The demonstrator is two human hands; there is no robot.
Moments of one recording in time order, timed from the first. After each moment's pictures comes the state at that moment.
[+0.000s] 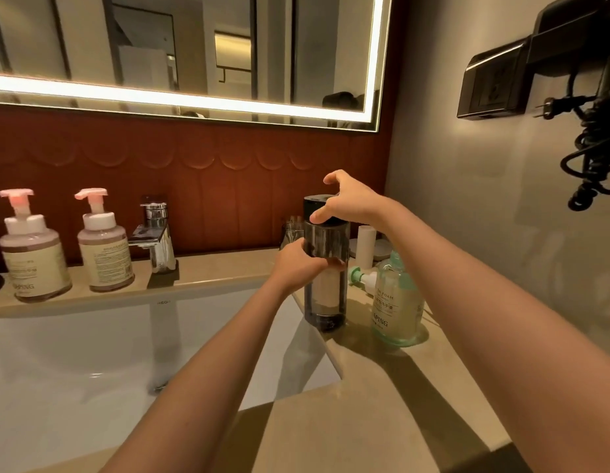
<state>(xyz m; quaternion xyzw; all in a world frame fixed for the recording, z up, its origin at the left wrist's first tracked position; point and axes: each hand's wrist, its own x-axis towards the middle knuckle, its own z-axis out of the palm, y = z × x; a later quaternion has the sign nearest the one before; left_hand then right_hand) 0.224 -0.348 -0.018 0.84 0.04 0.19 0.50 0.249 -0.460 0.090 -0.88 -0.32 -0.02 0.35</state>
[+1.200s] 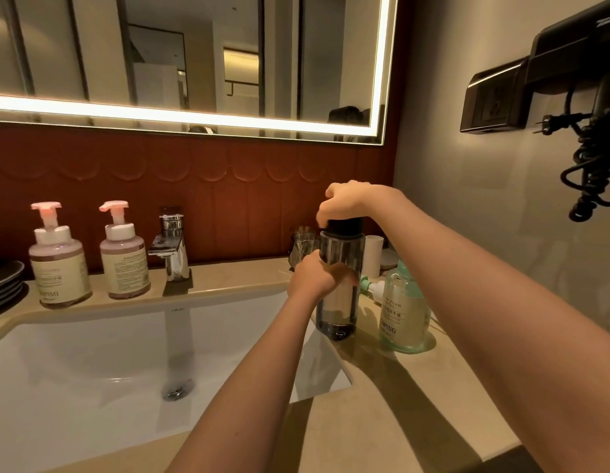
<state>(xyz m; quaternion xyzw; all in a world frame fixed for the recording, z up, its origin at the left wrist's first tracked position) 0.244 -0.357 -0.027 0.88 0.12 0.19 0.43 0.238 -0.444 0.118 -0.96 -0.28 -0.05 0.07</state>
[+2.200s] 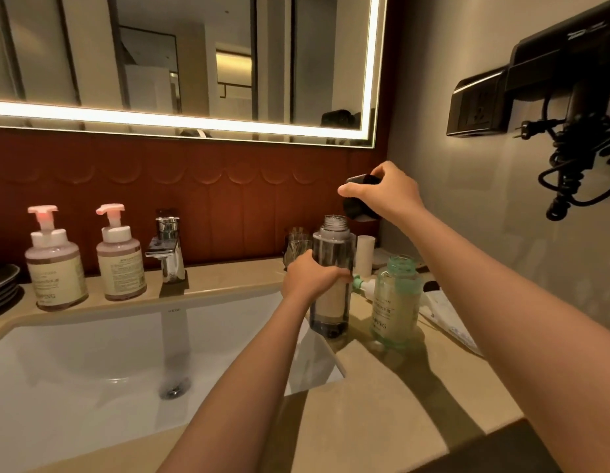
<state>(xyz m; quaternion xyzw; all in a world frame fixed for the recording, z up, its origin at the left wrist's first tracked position) 0.219 -0.368 -0.019 0.86 0.14 0.22 0.44 0.233 -0.499 0.107 -0.85 -0.21 -0.20 0.44</state>
